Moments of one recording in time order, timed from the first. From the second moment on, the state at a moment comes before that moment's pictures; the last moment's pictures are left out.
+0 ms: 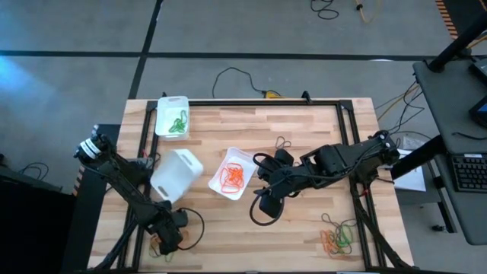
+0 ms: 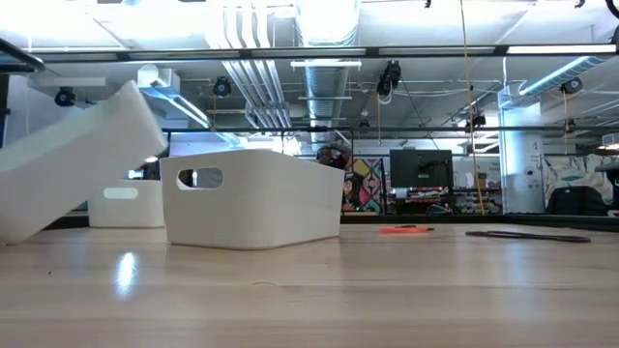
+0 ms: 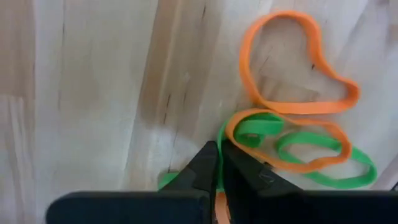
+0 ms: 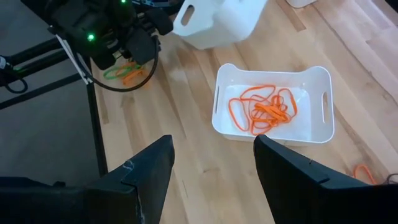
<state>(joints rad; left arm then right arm) -0.88 1.57 0.79 -0.65 0.14 -1.19 0.38 1.82 2.12 -1.18 0.29 0.66</state>
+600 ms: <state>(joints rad) -0.88 1.50 1.01 -0.95 -0.05 -1.08 0.37 1.82 2.12 -1.17 0.29 0.67</state>
